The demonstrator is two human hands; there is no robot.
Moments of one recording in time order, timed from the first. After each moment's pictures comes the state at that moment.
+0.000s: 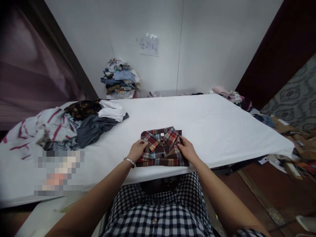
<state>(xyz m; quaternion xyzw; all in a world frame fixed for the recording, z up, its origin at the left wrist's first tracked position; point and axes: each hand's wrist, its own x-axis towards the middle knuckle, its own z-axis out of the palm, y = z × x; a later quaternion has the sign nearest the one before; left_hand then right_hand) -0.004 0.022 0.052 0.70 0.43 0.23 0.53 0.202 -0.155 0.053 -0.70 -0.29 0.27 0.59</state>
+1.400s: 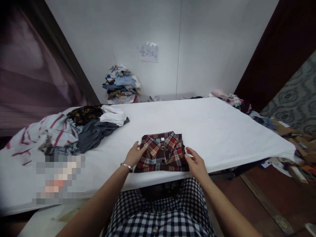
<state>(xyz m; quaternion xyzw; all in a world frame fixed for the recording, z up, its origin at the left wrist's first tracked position) -0.023 0.023 0.066 0.77 0.49 0.19 0.36 0.180 -0.217 0.058 -0.71 -0.28 0.20 0.61</state>
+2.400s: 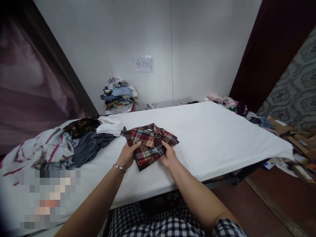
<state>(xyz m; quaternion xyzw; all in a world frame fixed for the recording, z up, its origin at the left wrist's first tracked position) 0.005 0.022 0.128 0.49 0.28 0.40 0.72 0.141 -0.080 0.099 -0.28 0.04 0.55 0.79</state>
